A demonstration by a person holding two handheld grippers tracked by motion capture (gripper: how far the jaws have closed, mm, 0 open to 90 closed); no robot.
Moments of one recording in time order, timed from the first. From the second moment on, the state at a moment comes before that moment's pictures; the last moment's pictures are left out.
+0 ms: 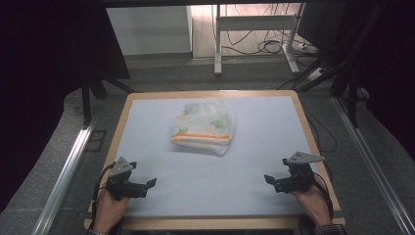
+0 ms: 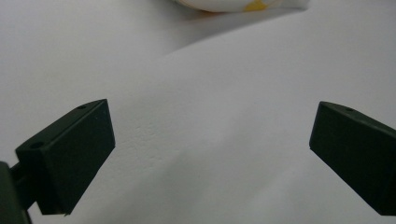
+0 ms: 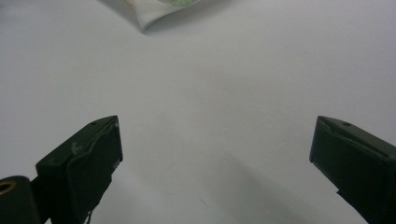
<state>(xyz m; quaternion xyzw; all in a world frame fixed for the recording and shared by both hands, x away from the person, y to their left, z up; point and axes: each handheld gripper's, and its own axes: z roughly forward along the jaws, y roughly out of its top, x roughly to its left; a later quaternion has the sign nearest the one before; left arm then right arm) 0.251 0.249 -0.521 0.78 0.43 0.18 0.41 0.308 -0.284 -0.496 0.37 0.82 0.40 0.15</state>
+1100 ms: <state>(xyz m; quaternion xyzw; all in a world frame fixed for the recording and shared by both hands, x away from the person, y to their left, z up) 0.253 0.239 -0.523 0.80 0.43 0.17 0.39 0.309 -0.277 -0.495 0.37 0.83 0.39 0.16</state>
